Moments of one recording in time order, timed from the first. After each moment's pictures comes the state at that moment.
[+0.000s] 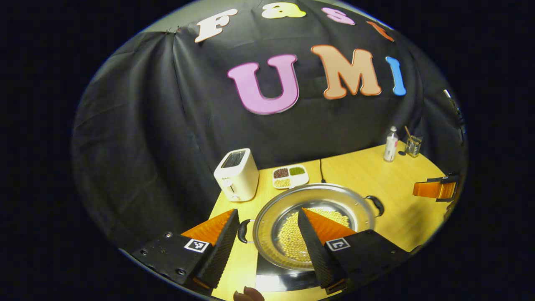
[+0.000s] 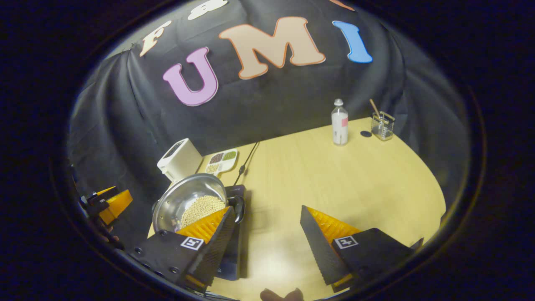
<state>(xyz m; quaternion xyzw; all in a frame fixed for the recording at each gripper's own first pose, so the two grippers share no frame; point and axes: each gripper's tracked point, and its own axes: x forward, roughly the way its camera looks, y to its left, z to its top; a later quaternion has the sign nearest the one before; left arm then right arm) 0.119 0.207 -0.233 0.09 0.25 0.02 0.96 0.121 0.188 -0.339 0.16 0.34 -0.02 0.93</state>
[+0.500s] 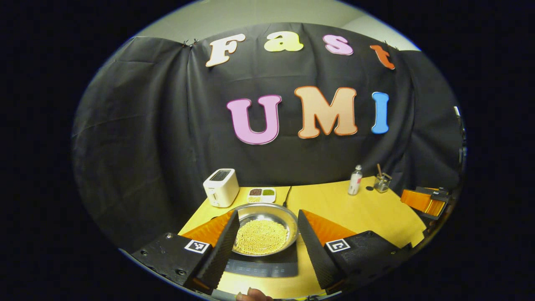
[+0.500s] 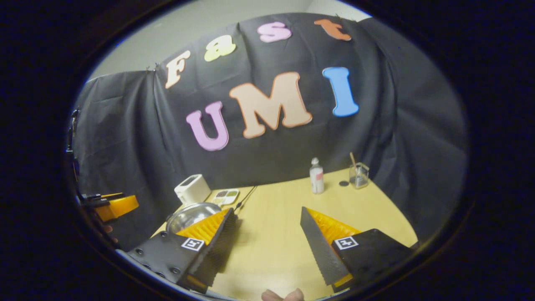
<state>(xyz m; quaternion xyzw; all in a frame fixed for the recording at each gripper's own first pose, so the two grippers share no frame) 0.033 0.083 -0.124 0.01 0.17 0.02 0.98 0.049 0.071 -0.185 0.13 0.16 -0.01 0.98</state>
